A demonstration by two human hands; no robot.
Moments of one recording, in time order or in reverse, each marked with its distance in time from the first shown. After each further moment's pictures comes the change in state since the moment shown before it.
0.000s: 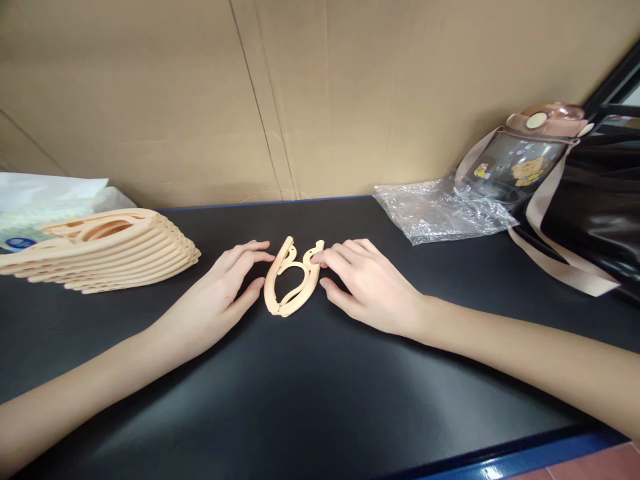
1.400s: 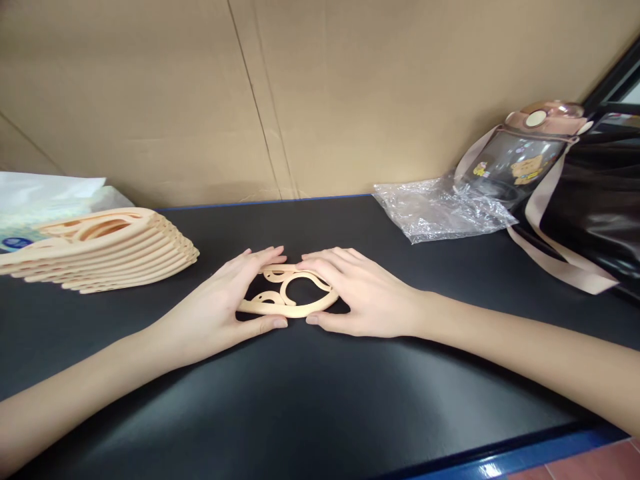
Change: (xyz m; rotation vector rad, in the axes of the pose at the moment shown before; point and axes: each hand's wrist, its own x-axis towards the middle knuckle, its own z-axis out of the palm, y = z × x) left_hand 0.000 0.005 -0.002 -0.074 -0.086 0.124; right_hand -0.001 0.001 0.001 0.142 -0.139 -0.080
